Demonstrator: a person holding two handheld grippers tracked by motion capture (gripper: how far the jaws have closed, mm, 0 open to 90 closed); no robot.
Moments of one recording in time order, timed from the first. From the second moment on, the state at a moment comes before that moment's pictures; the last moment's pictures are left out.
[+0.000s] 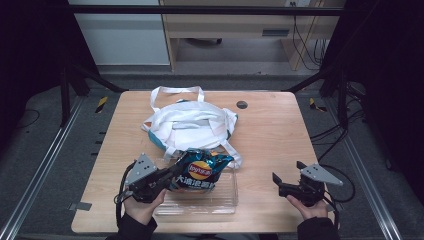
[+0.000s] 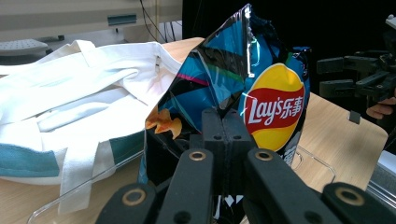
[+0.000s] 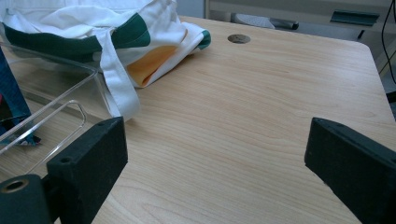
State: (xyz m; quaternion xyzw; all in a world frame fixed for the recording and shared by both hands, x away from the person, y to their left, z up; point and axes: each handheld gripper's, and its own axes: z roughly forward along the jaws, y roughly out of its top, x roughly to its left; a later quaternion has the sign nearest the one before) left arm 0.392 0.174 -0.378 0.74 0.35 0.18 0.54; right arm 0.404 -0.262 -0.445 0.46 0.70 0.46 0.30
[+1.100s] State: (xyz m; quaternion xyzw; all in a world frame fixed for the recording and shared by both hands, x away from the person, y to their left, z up) left arm 0.405 0.183 -0.394 0.74 0.40 0.21 0.51; right arm 0.404 -0.262 -0.445 0.46 0.70 0.46 0.29
